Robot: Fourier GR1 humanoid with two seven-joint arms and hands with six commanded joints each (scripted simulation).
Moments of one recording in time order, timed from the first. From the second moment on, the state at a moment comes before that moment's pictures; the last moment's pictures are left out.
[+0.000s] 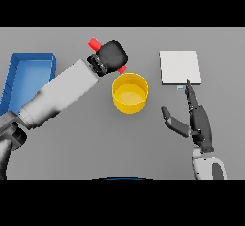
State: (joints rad) left arm -1.13 0.29 -0.88 -0.83 -1.02 -0.33 -0.07; right arm 0.12 -0.04 0.12 -1.72 0.22 -0.04 -0.09
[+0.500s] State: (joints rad) left arm -1.23 0.26 -1.08 -0.78 -1.22 -0.31 -0.15; right arm 0.11 -0.04 0.12 -1.73 0.21 -0.05 -0.10
